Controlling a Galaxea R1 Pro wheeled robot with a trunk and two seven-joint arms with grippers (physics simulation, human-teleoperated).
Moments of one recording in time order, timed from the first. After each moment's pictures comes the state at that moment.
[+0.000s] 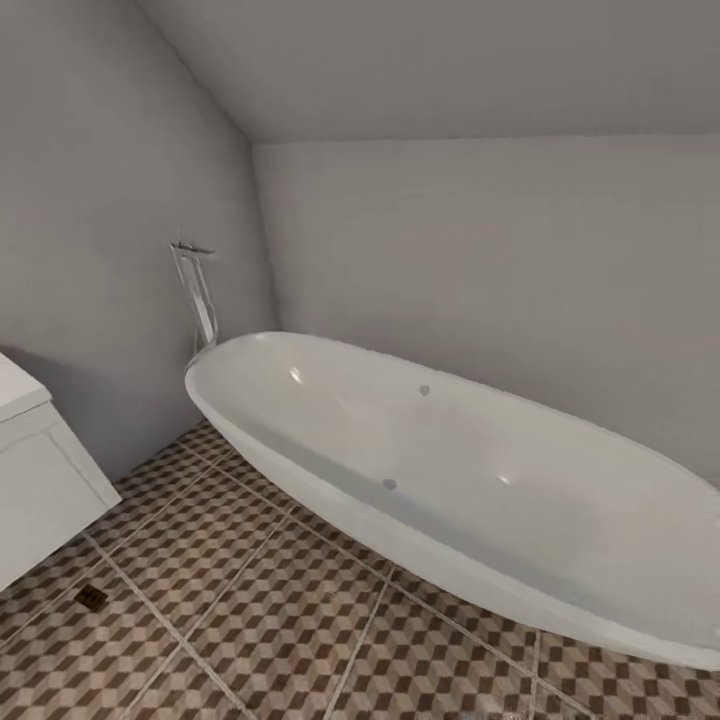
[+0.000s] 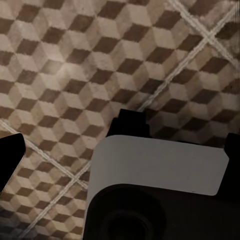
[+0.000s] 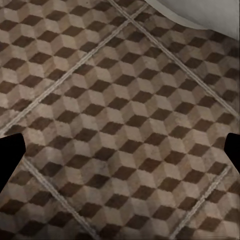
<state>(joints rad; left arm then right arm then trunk) -0.35 0.03 -1.68 -0.07 1.83 -0.01 0.17 -0.35 0.15 -0.47 0.01 0.81 -0.47 -0.22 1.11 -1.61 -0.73</state>
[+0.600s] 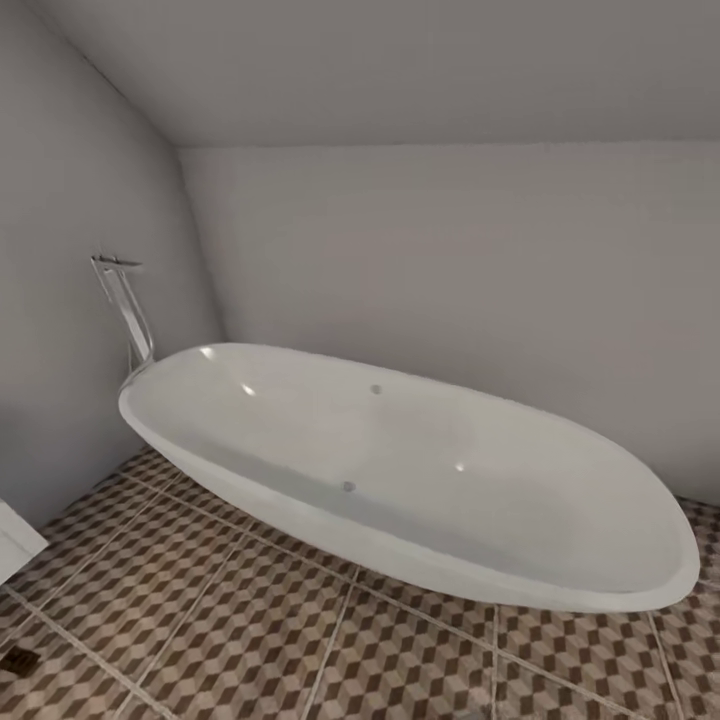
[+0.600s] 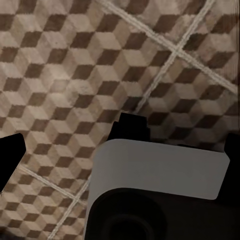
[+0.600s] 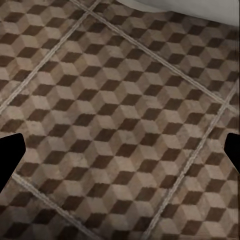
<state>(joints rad) -0.35 0.04 -1.68 -0.07 1.83 -0.01 0.17 -0.35 0.15 -0.47 0.01 0.81 -0.47 -0.22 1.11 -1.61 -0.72</state>
